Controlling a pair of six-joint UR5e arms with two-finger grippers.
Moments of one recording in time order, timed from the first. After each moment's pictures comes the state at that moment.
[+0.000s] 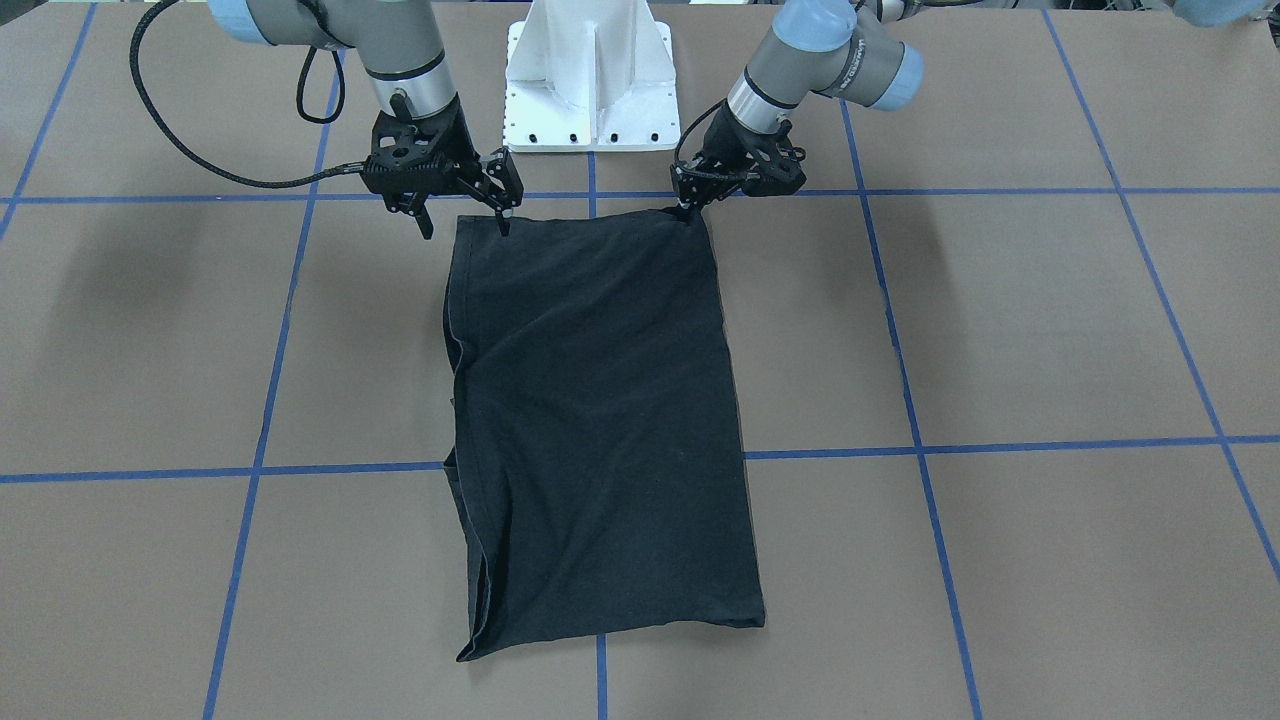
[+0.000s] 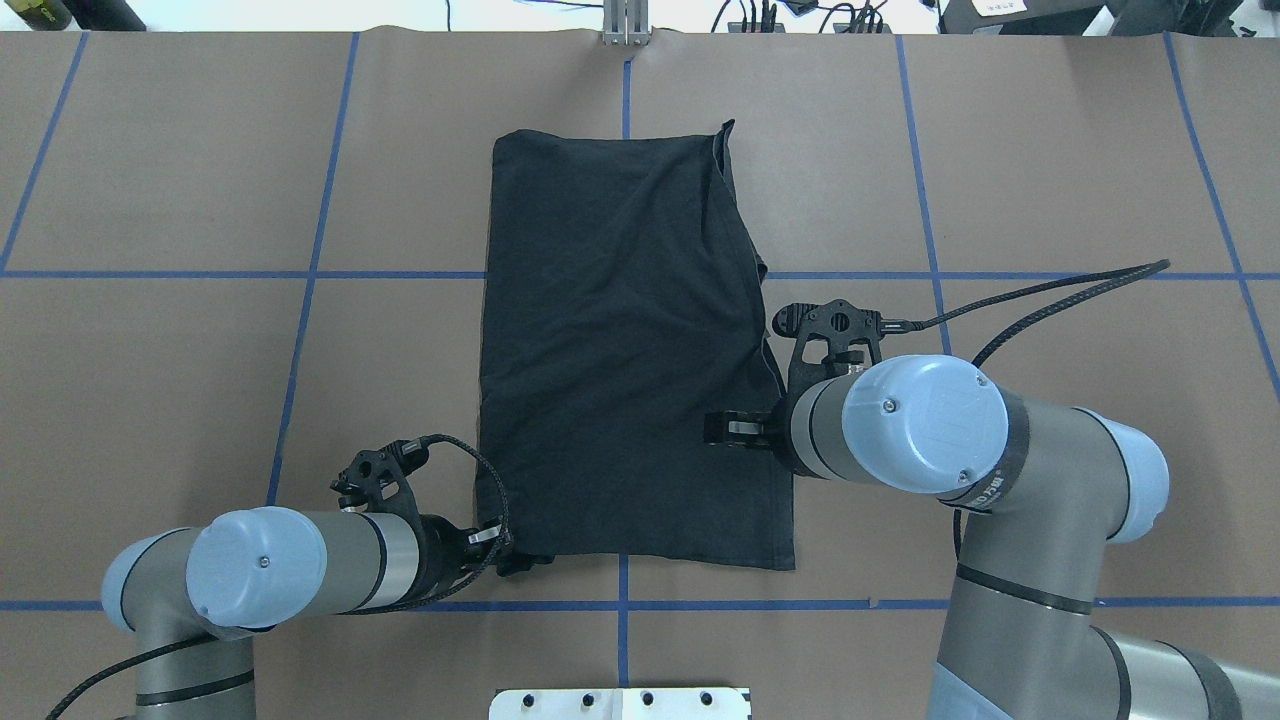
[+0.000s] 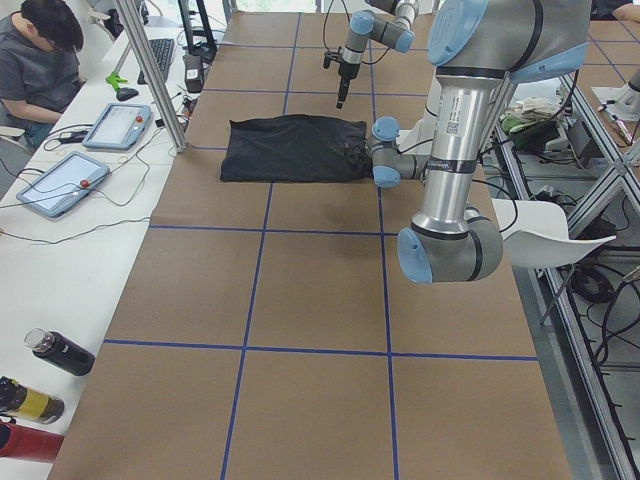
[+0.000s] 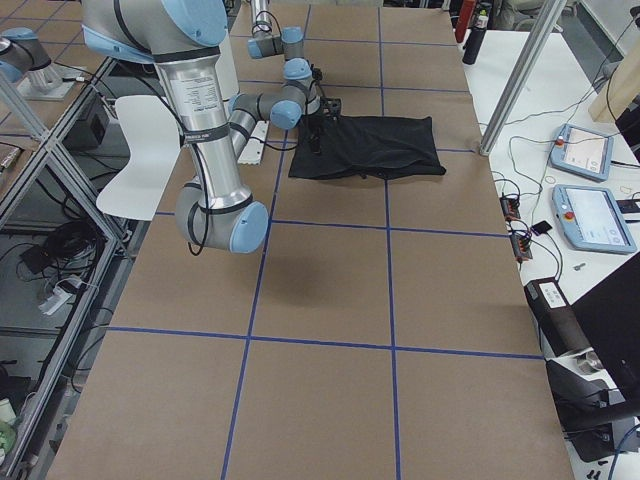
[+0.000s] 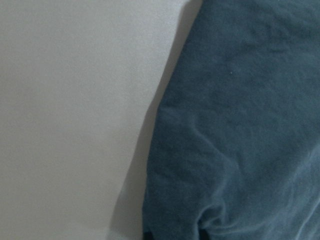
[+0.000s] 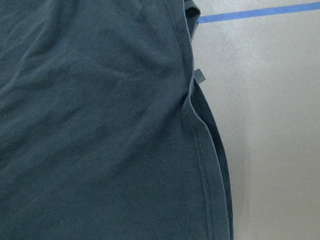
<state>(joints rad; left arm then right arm) -0.23 -1.82 -1.86 -2.23 -1.65 -1.84 0.39 -1.19 2.05 -1.53 1.64 1.38</state>
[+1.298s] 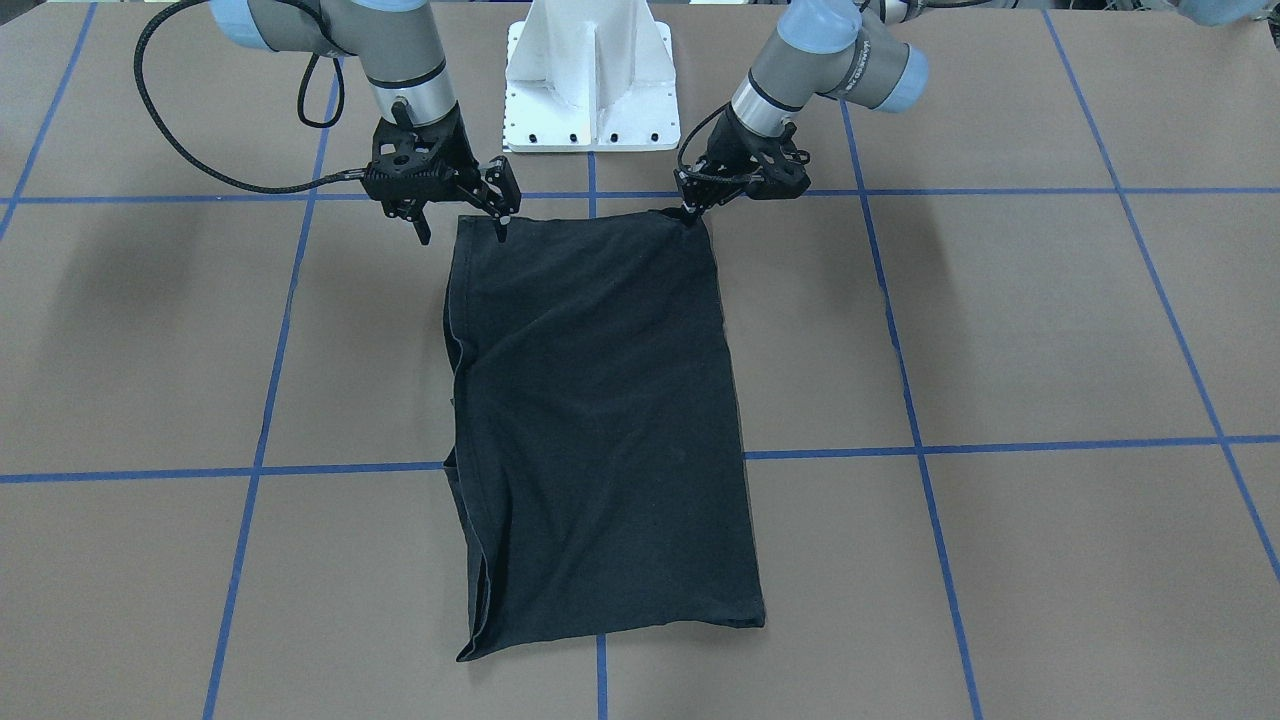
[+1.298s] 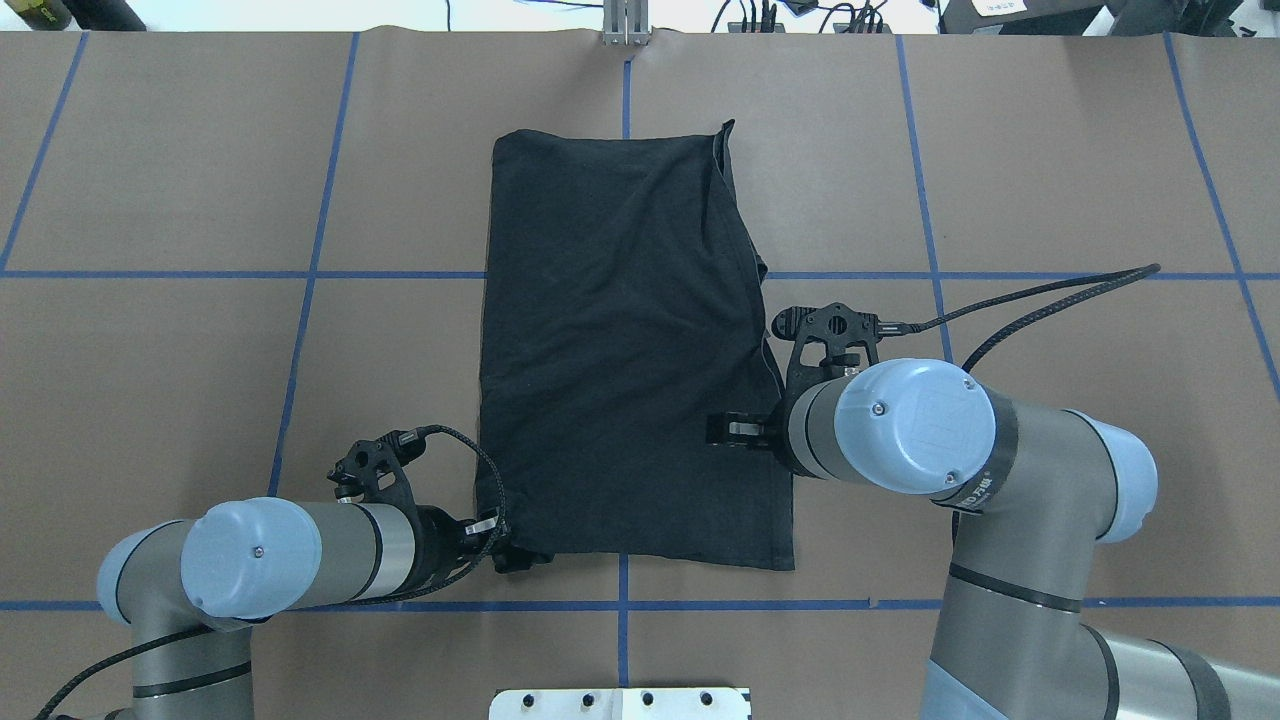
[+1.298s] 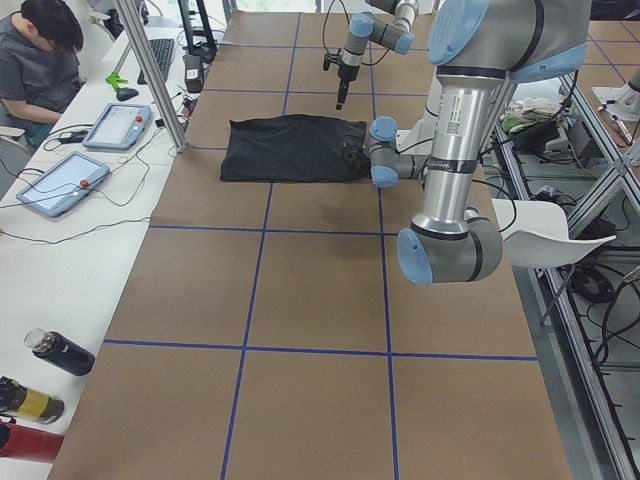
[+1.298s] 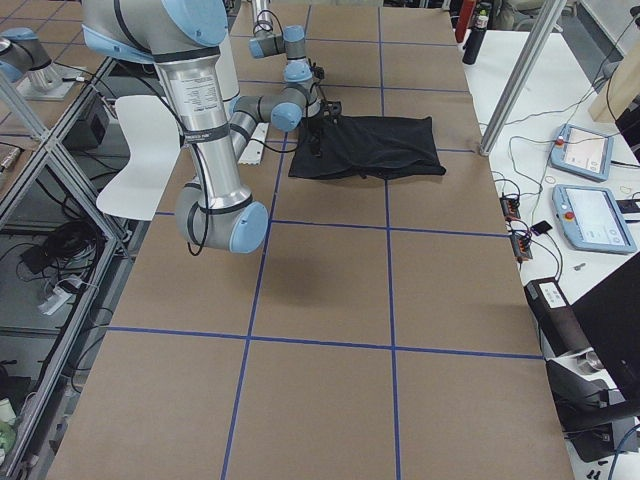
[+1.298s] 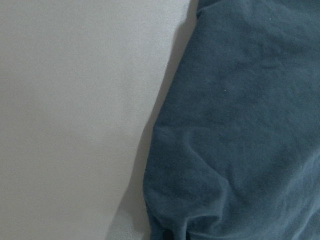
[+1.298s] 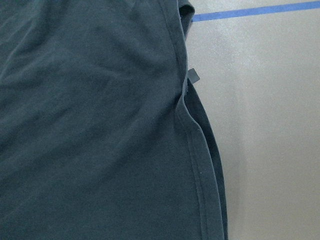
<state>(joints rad) -0.24 -1.82 -1.86 -2.23 -1.65 -1.82 0.39 -1.19 2.02 -1.53 1.63 1.39</state>
